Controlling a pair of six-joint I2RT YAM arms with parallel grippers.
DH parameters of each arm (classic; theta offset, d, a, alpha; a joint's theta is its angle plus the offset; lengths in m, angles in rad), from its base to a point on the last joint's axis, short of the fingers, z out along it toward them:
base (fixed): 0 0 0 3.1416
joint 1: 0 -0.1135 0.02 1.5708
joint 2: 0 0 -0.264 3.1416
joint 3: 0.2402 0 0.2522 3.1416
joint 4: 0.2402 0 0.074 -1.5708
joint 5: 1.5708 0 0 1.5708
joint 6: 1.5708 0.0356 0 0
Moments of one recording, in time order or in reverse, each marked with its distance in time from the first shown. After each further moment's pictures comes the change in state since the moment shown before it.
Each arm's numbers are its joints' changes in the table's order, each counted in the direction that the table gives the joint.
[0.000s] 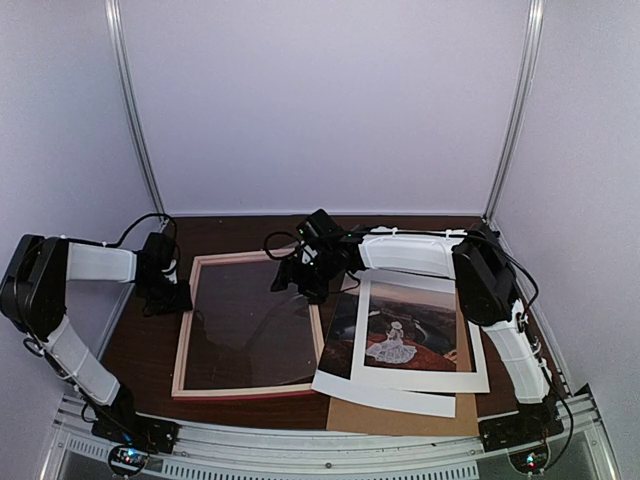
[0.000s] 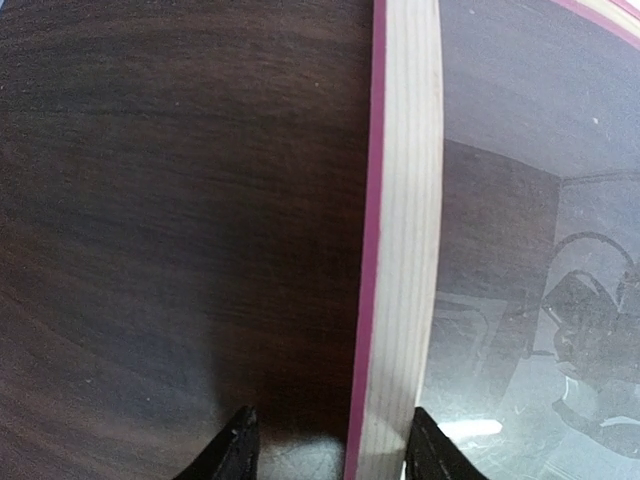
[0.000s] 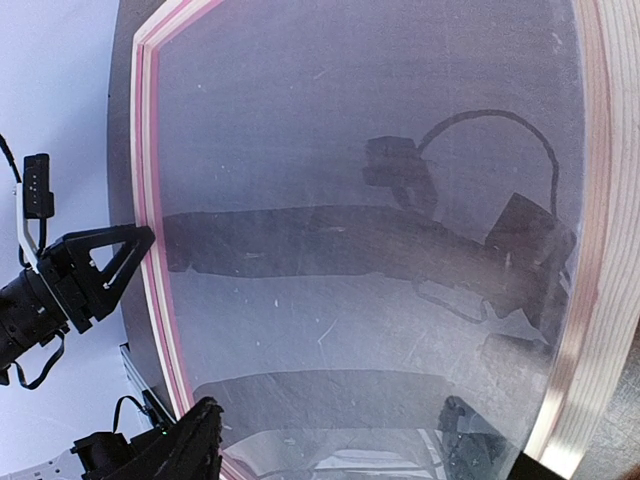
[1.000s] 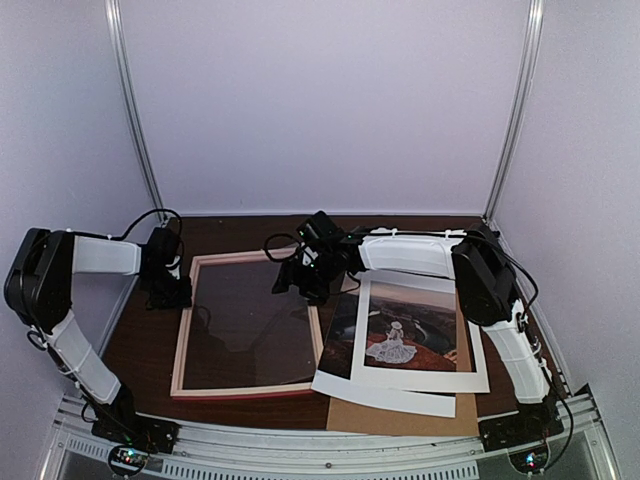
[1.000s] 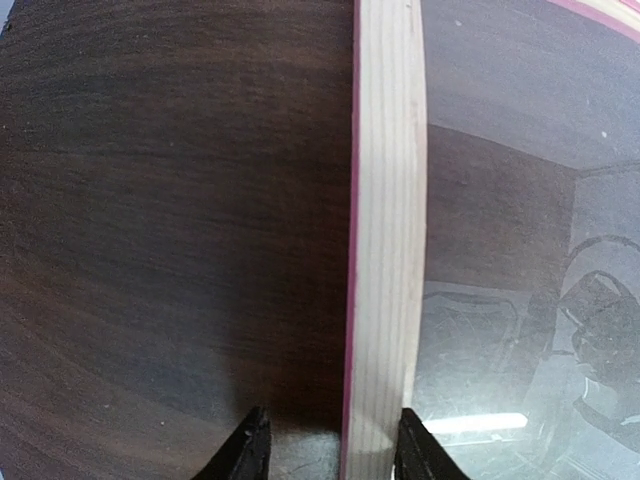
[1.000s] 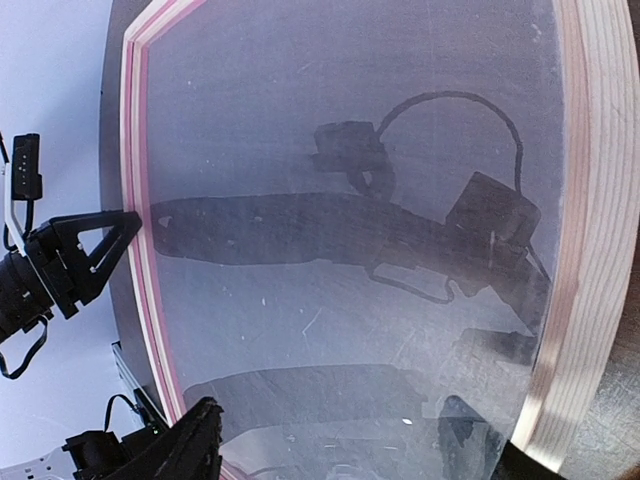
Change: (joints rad) left arm 0.008 0.056 0.075 0.047 -0.034 0.037; right arm 0.000 0.000 -0.013 0.000 0.005 -0.015
